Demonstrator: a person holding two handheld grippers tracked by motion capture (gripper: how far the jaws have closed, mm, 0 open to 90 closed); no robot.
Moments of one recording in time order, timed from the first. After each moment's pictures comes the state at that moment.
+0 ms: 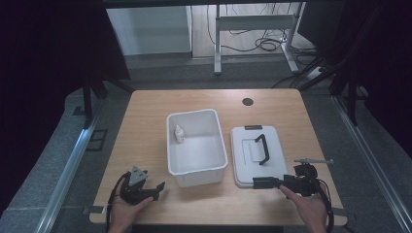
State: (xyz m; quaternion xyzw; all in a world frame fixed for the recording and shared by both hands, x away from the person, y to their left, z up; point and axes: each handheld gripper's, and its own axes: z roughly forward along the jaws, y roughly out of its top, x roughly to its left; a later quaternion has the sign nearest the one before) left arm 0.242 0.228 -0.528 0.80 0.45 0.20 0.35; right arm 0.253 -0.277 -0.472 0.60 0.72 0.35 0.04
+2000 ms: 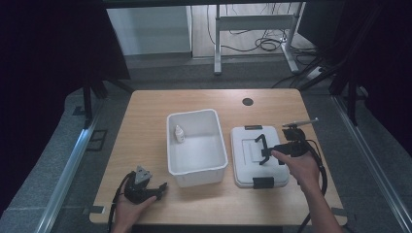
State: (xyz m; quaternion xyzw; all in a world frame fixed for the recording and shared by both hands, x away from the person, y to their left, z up) left arm 0.250 0.222 -0.544 0.80 0.46 0.19 0.33; right arm 0.345 -0.257 -0.423 0.61 0.73 0.31 -0.03
